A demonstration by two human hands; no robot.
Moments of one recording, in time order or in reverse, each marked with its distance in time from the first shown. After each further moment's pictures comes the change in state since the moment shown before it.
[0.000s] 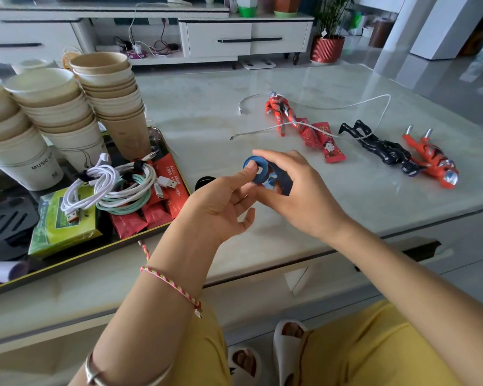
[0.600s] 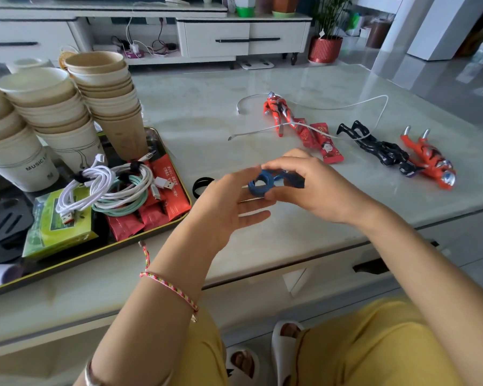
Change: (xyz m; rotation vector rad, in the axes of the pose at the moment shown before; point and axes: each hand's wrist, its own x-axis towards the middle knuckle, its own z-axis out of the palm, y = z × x) left_hand 0.000 -0.004 0.005 0.239 -0.070 0.143; right_hand 0.012 0.002 -0.031 -0.195 -0.244 -0.004
